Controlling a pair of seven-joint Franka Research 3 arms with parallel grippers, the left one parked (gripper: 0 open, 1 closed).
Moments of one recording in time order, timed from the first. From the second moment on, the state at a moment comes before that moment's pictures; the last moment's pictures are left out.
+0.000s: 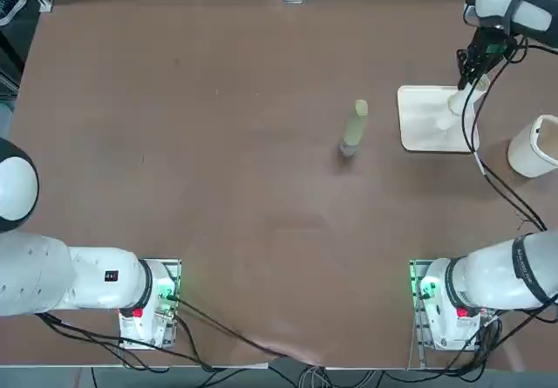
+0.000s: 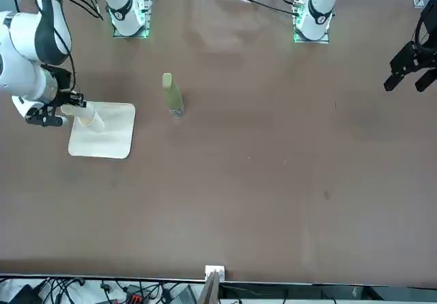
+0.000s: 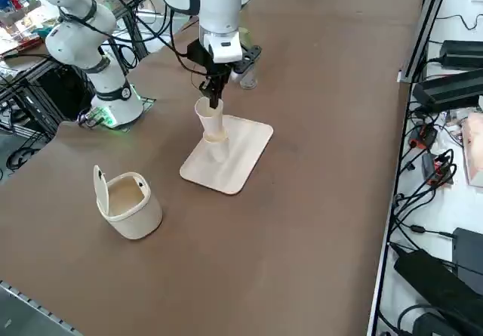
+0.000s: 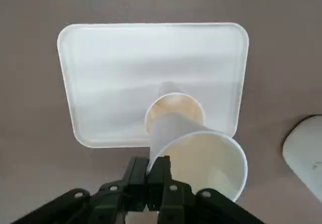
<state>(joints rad) 0.07 0.04 -0.16 -2.11 -0.06 1.94 0.00</state>
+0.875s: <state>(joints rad) 0.07 0.07 -0.16 -2.11 -0.08 1.96 0.00</state>
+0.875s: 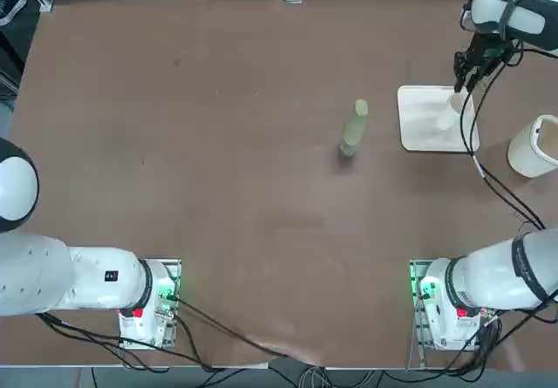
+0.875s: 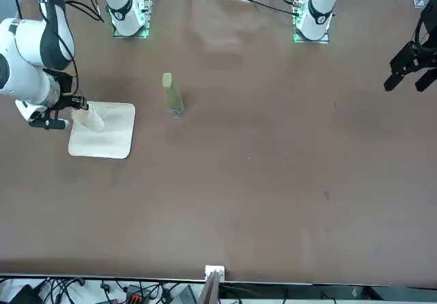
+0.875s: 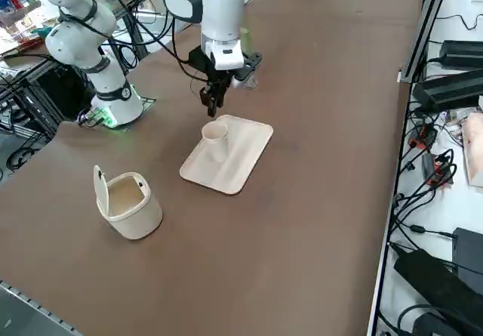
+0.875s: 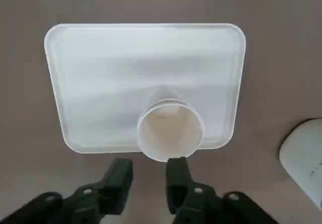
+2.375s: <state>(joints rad) 0.07 -0.02 -0.16 -1.50 0.04 1.42 0.00</state>
